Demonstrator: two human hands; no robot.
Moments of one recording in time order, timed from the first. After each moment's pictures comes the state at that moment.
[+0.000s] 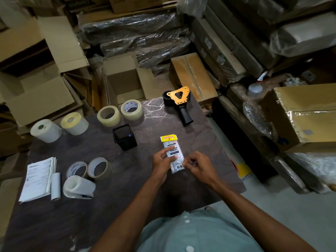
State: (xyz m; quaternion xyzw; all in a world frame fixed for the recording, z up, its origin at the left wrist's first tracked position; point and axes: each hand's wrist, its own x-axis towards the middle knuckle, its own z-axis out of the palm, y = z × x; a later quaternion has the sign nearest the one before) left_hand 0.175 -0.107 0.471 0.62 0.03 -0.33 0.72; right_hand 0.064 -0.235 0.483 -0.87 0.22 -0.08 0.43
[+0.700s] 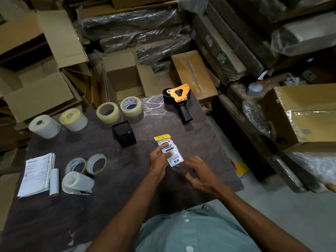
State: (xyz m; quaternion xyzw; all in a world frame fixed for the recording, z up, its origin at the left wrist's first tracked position) left_hand 0.177 -0.106 0.474 0.58 0.12 -0.31 0.74; right_hand 0.039 -0.228 0.481 -0.93 0.04 -0.10 0.35
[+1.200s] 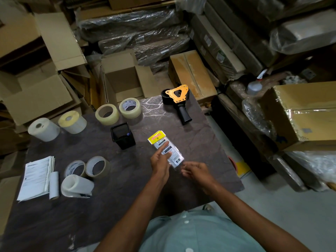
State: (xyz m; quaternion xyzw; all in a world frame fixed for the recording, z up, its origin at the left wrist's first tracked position) left_hand 0.166 -0.117 0.474 0.55 0.14 -0.28 0.77; right_hand 0.059 -0.210 0.469 -0.50 0.40 0.00 0.77
